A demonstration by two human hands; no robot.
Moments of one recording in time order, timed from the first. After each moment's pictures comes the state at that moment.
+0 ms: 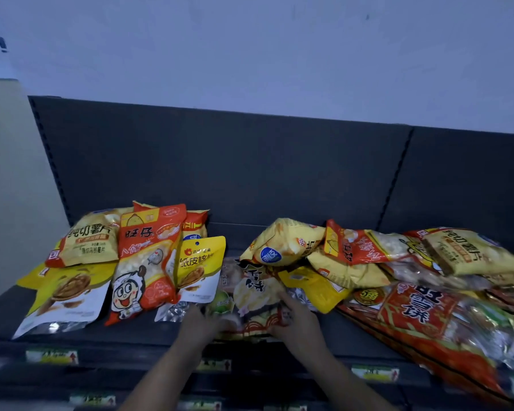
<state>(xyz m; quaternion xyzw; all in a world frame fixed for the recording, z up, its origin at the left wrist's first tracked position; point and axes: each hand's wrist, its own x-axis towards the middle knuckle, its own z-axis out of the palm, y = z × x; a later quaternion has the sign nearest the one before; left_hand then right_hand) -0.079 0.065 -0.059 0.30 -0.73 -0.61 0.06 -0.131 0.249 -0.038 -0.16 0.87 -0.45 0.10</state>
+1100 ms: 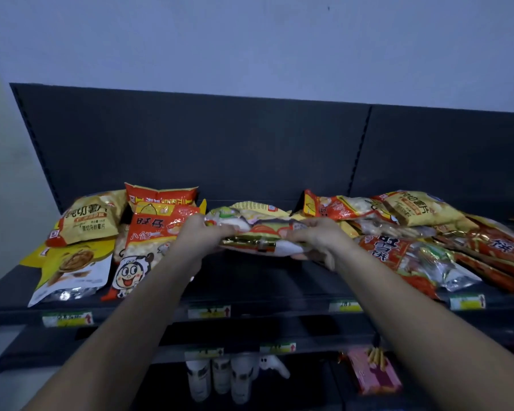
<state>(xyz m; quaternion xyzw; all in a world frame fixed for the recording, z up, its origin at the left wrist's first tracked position) -0.031 0.090 0.075 0.18 -0.74 -0.64 0.10 -0.087 0.279 0.080 -0.02 0.74 -0.65 0.15</state>
